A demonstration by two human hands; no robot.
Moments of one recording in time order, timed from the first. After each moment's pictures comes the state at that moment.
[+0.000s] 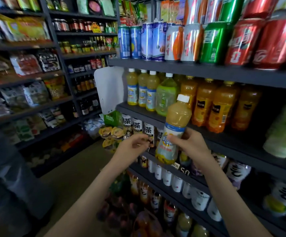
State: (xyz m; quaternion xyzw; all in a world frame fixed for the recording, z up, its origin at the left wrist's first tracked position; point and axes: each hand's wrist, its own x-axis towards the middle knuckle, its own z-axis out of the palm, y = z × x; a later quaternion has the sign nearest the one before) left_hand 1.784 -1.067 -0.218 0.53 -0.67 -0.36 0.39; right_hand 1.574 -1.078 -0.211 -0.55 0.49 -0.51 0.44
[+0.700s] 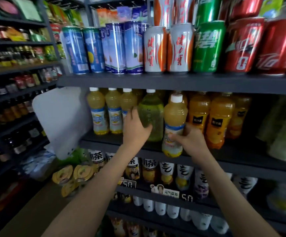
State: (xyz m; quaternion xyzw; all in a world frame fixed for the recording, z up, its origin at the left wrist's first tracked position) left_hand 1.730 -1.317 -0.194 0.47 -0.77 -0.14 0.41; right_hand 1.580 -1.221 -0.211 -0.48 0.62 -0.58 0.22
